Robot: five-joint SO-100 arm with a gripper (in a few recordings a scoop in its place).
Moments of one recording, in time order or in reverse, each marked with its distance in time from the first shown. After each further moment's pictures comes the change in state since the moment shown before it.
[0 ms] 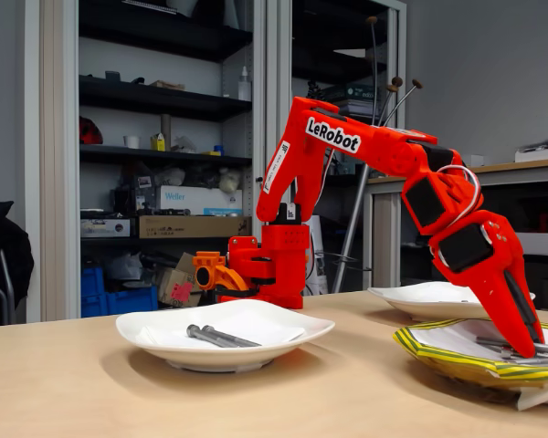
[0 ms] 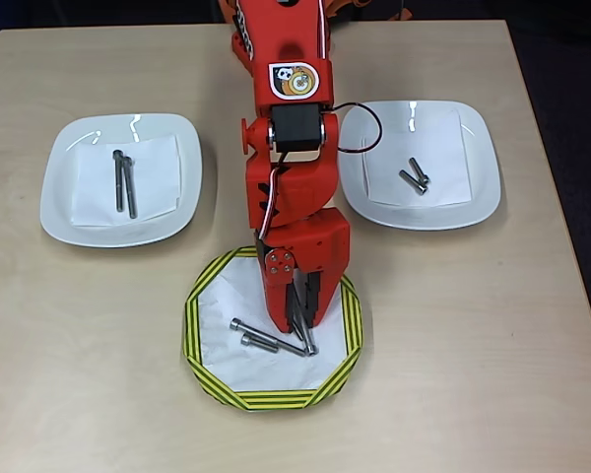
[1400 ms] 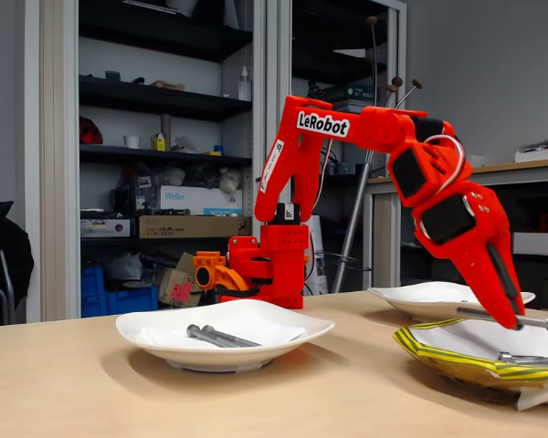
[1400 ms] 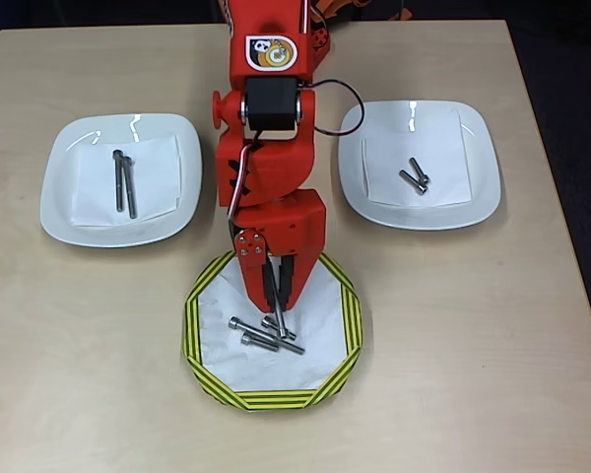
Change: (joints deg) arm 4.7 5.4 -4.0 11.9 -1.7
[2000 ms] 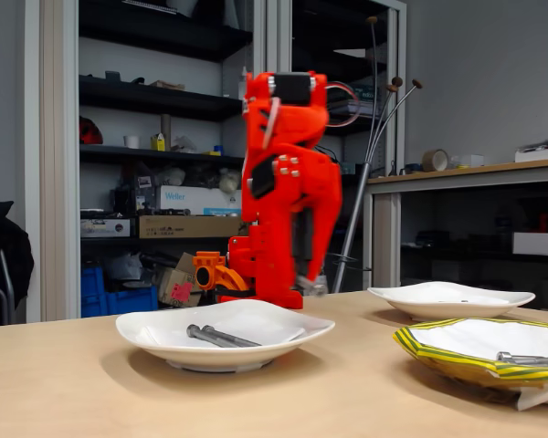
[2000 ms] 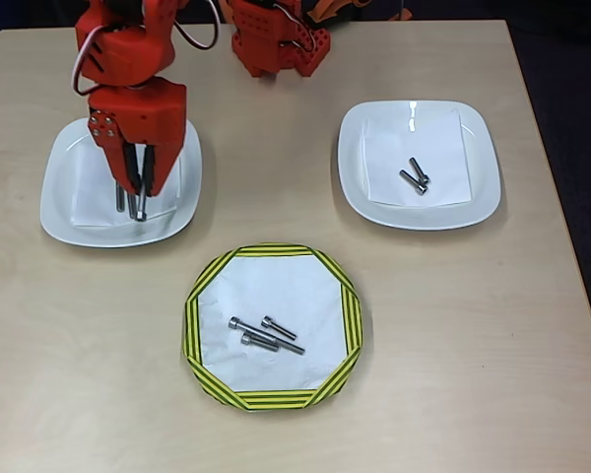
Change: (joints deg) arm 29.7 22.5 16.8 17.0 -18.2
